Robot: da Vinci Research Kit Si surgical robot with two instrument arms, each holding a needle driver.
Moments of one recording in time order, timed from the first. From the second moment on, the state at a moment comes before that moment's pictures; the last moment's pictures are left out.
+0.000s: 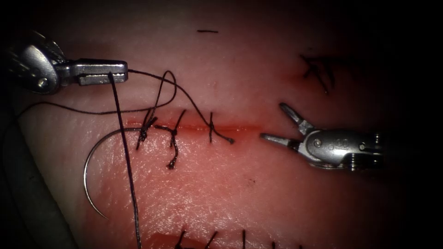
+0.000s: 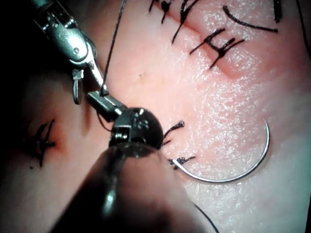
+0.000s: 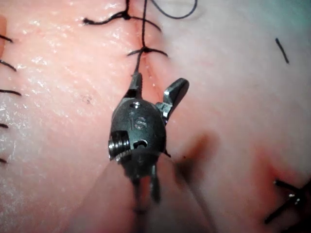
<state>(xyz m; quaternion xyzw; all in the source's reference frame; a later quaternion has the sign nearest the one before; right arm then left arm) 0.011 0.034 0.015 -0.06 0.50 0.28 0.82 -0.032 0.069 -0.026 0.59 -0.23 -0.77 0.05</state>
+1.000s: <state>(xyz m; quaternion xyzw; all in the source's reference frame) 0.020 0.035 0.016 -0.01 0.53 0.21 0.82 -0.033 0.069 -0.027 0.59 -0.23 -0.77 0.05</state>
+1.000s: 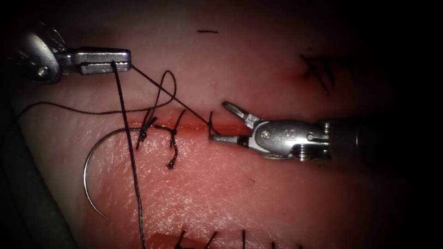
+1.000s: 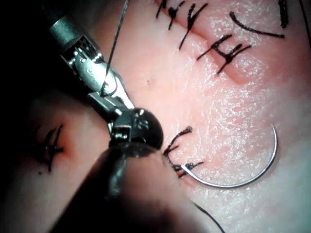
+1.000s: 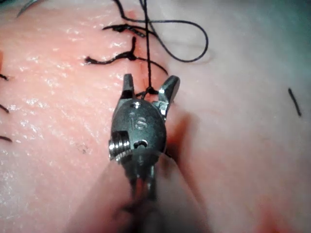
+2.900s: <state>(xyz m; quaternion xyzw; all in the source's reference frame) 0.027 0.036 0.018 -0.02 0.52 0.23 0.82 -0.034 0.068 -0.029 0.58 -0.23 -0.77 0.06</state>
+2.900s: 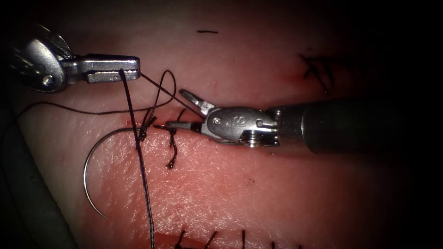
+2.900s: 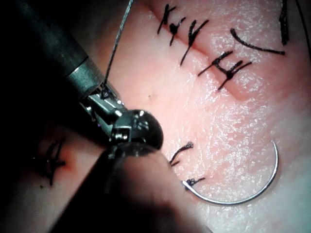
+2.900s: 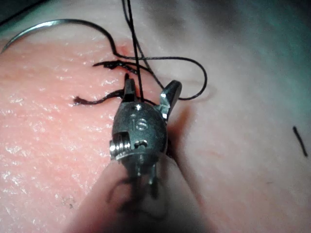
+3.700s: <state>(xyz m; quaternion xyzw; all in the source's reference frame) 0.026 0.037 0.018 0.00 0.50 0.22 0.84 -0.034 0.068 -0.029 0.59 -0.23 -0.77 0.06</state>
